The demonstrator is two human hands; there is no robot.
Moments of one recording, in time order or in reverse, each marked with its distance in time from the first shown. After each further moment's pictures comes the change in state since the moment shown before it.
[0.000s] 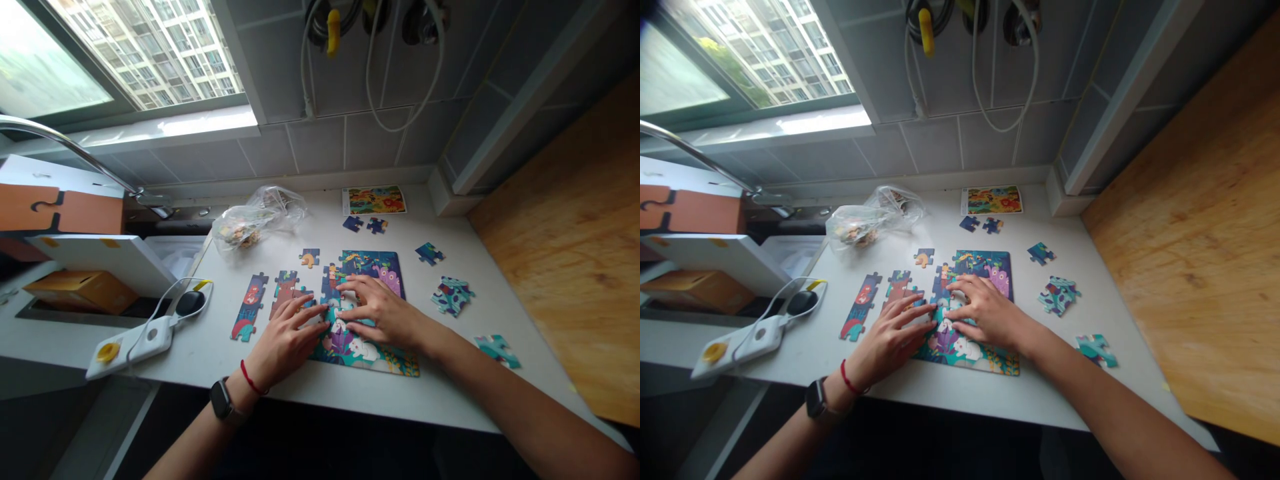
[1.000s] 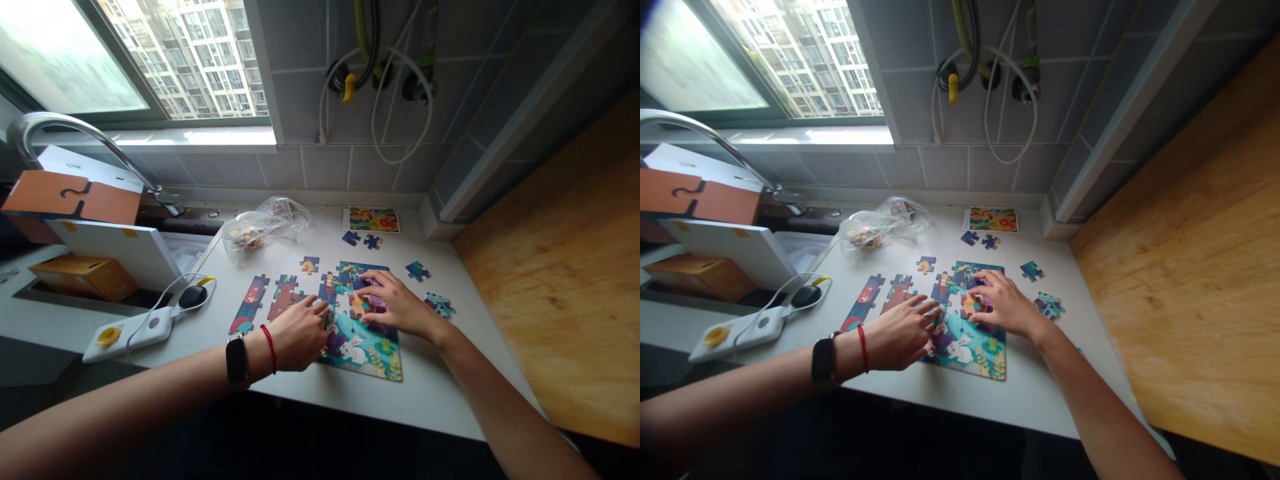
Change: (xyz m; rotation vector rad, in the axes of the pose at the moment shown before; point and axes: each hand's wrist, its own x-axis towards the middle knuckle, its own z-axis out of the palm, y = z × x) left_hand 0.067 0.031 -0.043 0.301 -0.522 0.259; right_hand -0.015 0.033 -0.035 0.004 0.035 0.260
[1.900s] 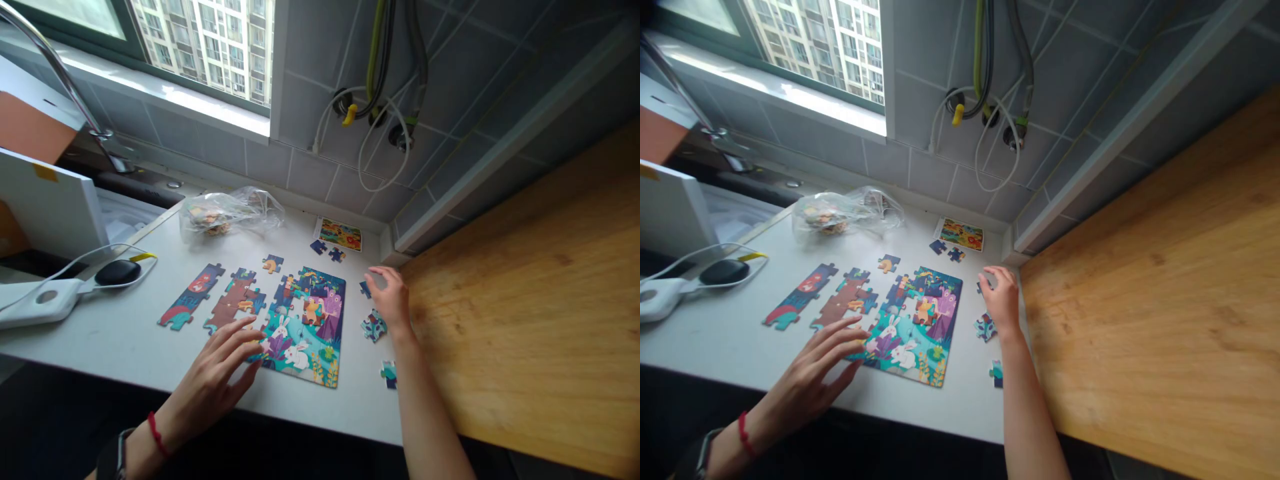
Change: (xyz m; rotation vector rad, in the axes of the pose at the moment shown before) left_hand -0.044 0.070 0.083 -0.398 0.899 -0.472; right_hand -0.012 0.048 -0.047 -0.078 0.680 0.291
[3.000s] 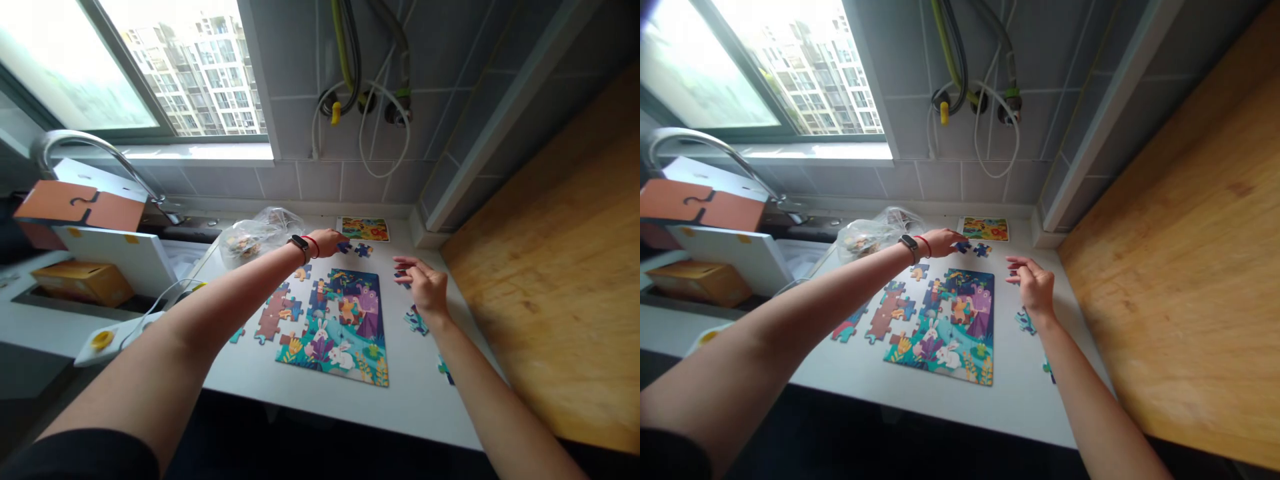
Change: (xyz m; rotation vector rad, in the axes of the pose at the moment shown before) left_hand 0.291 -0.097 0.081 0.400 -0.798 0.107; right_hand -0.010 -0.002 0.028 0.607 0.134 0.470
